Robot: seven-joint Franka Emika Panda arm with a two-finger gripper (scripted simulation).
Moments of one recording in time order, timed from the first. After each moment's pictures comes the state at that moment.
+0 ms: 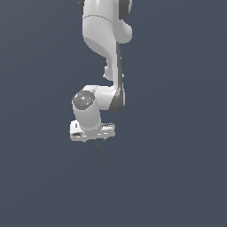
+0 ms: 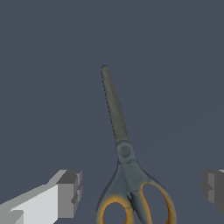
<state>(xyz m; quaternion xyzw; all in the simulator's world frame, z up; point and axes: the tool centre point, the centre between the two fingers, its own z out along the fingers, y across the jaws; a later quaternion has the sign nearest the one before) 0.042 -0.094 0.067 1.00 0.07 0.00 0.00</state>
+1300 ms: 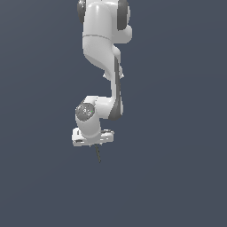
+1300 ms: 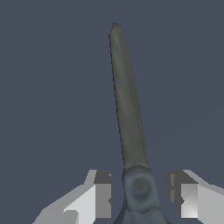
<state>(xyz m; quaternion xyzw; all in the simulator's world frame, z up) 0.043 -0.100 0.010 1.00 0.08 0.00 0.00</state>
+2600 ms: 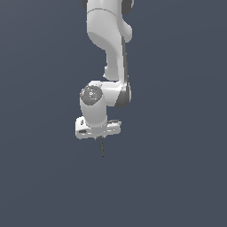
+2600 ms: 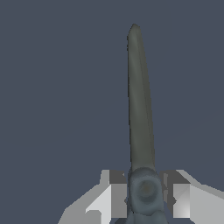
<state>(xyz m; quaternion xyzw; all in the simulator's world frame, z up) 0.035 -0.068 0.081 1.00 0.08 0.00 0.00</state>
